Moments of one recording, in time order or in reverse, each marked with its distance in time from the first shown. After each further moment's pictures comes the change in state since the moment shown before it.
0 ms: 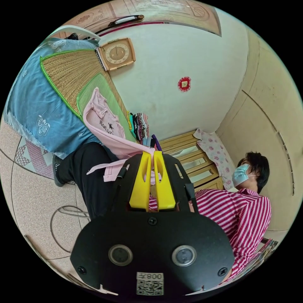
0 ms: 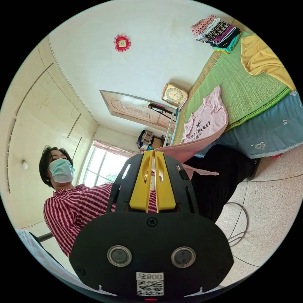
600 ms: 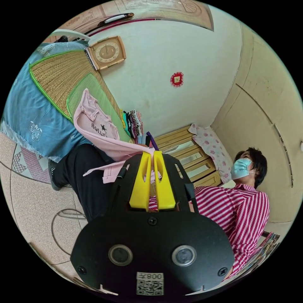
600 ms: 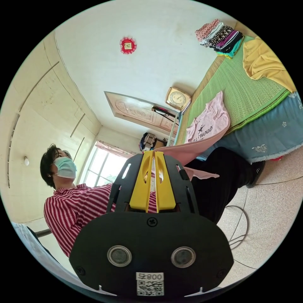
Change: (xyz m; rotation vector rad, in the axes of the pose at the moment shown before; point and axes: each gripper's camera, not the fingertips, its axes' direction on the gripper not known) left arm -0.022 0.019 -0.004 -0.029 0.036 0.046; right arm -0.020 0.012 0.015 0.031 -0.022 -0.030
